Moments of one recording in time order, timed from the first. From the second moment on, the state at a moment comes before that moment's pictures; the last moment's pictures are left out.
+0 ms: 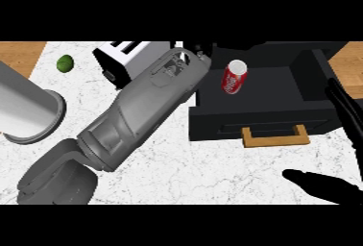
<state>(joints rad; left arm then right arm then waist) -1.45 0.00 -0.60 -0.42 0.70 0.83 -0.13 0.00 -0.25 -0.03 -2.13 0.62 0.15 0.01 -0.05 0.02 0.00</state>
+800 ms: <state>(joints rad) -1.41 0.11 -0.59 -0.57 0.63 0.81 0.02 -0.16 -0.18 0.09 -1.62 1.03 -0.13 -0.04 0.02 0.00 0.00</state>
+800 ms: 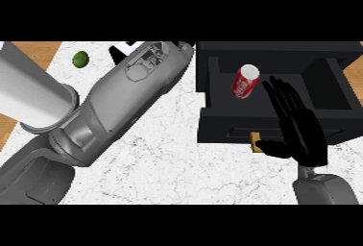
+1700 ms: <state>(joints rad) -1.23 0.34 -0.62 -0.93 0.56 0.78 0.21 -0.50 -0.18 -0.05 -1.04 1.17 -0.46 -0.12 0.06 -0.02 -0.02</state>
